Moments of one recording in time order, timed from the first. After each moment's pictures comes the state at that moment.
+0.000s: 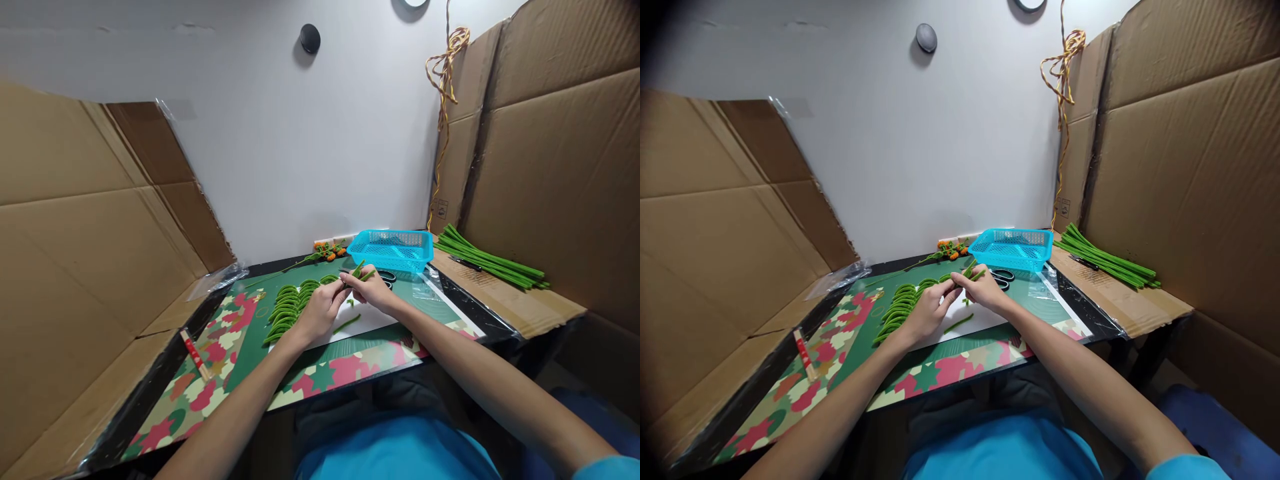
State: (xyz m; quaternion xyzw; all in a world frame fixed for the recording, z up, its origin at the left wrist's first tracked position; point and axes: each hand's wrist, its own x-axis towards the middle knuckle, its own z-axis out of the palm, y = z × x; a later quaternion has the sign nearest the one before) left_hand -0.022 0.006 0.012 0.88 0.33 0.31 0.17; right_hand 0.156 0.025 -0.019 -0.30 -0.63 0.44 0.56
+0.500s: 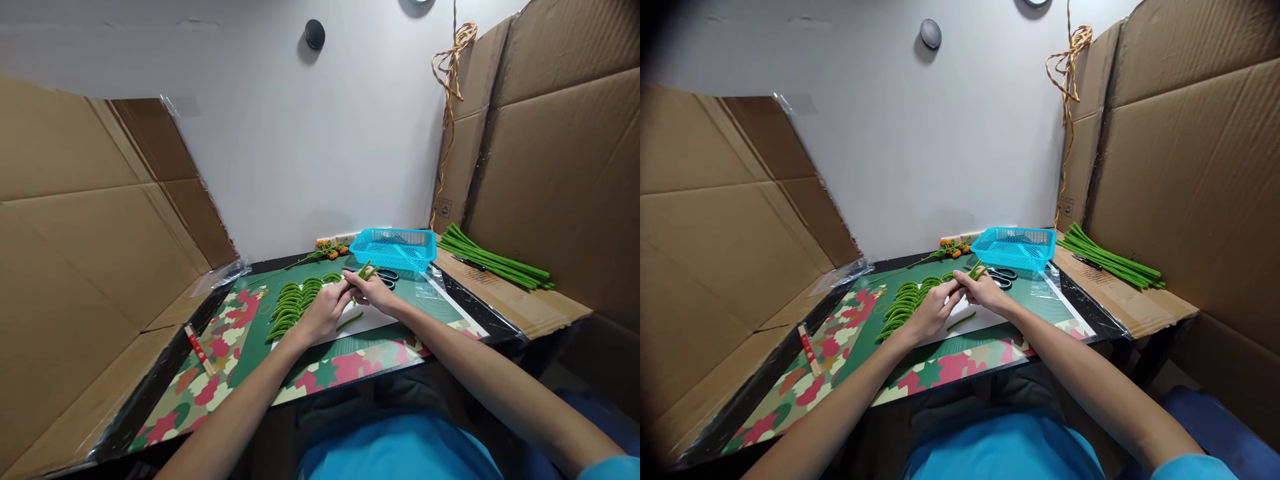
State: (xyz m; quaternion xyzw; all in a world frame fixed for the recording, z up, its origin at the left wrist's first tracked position) left_hand -0.021 0.006 0.008 0.88 0.31 0.29 0.19; right_hand 0.147 0.018 -0.020 -0.29 -0.58 0.53 0.55
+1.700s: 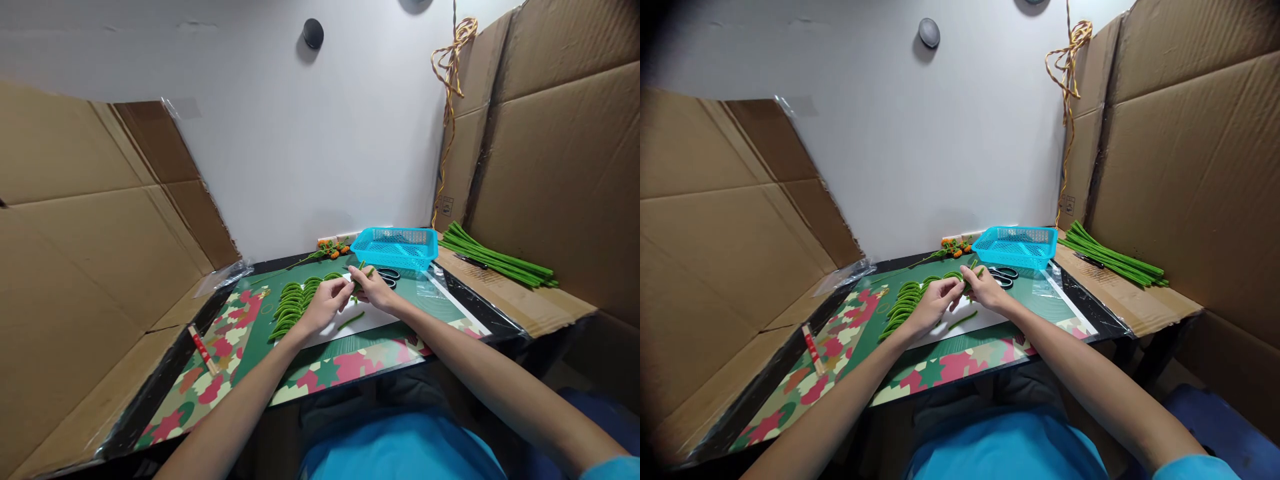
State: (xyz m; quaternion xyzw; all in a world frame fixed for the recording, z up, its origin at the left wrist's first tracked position) left_hand -0.018 0.010 0.009 0.80 0.30 0.35 0.39; right_hand 0.147 0.020 -0.018 -0.26 -0.57 0.54 0.57
